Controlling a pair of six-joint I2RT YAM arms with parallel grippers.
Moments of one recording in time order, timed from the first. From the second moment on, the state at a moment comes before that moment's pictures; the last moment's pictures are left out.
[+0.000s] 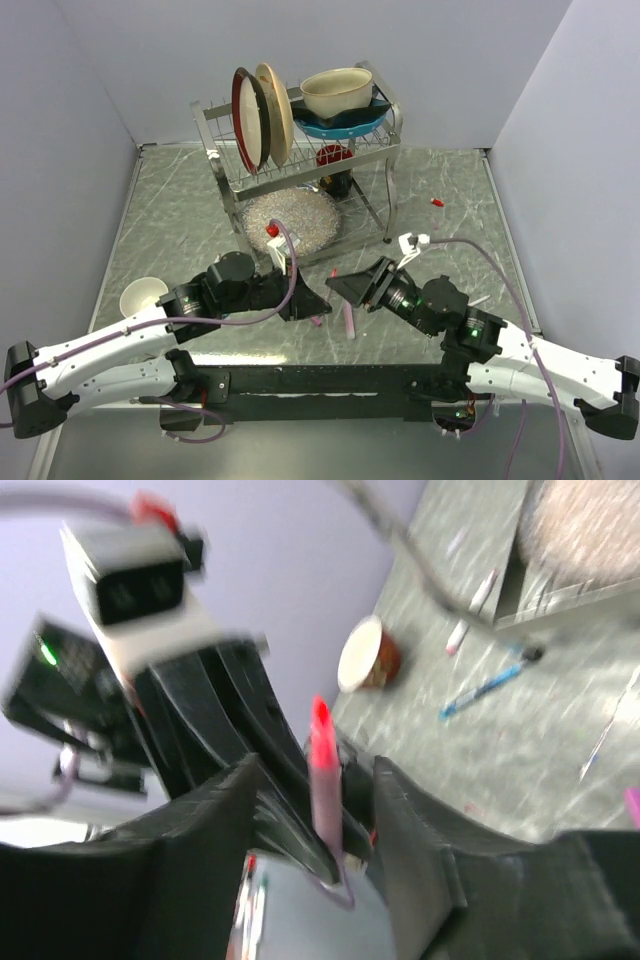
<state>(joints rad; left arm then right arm) -1.03 0.89 0.75 -0.09 0.29 -0.82 1.12 0.63 0.57 0.03 0.23 1.05</state>
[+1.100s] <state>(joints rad) -1.03 0.61 0.72 -0.41 0.01 -0.39 -0.07 1.79 1.40 -0.53 0.14 0.39</state>
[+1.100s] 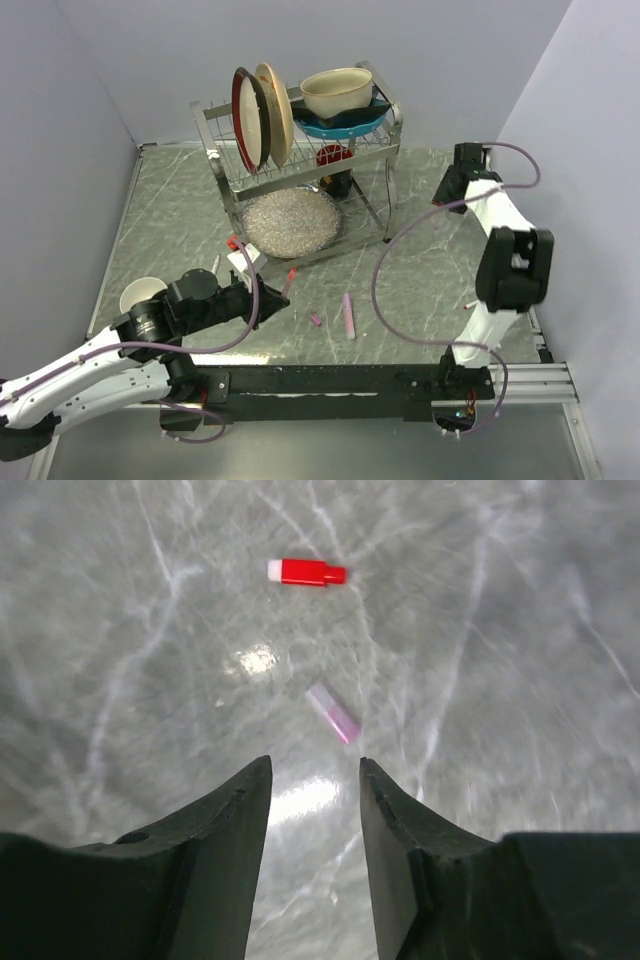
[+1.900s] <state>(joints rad) -1.01 0.59 0.72 -0.41 0.03 -0.38 -0.08 2.15 1.64 -0.66 0.05 0.17</state>
